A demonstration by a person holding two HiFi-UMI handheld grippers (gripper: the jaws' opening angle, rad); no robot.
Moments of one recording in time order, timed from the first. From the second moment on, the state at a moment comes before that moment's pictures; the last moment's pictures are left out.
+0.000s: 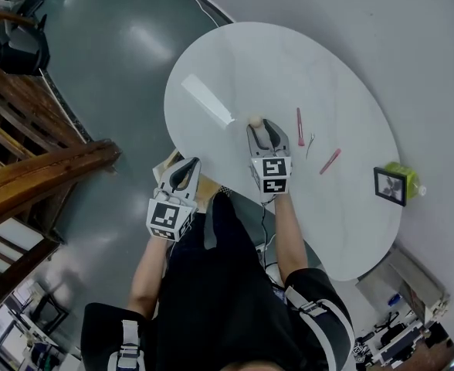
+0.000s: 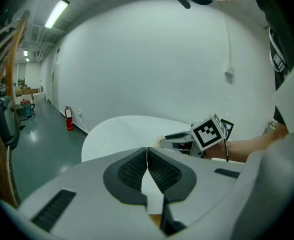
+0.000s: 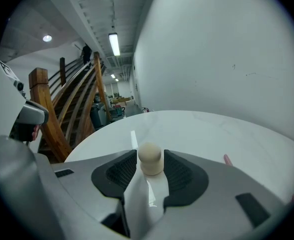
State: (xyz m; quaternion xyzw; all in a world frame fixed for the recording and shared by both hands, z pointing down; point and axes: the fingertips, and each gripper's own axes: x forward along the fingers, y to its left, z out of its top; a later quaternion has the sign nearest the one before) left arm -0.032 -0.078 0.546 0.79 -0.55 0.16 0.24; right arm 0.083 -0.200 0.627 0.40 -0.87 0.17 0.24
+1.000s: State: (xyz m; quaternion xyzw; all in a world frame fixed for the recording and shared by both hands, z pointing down) left arm -0.066 -0.044 0.513 0.77 -0.59 0.14 0.21; right arm 0.060 -0.156 0.553 0.37 -0.90 0.12 0.21
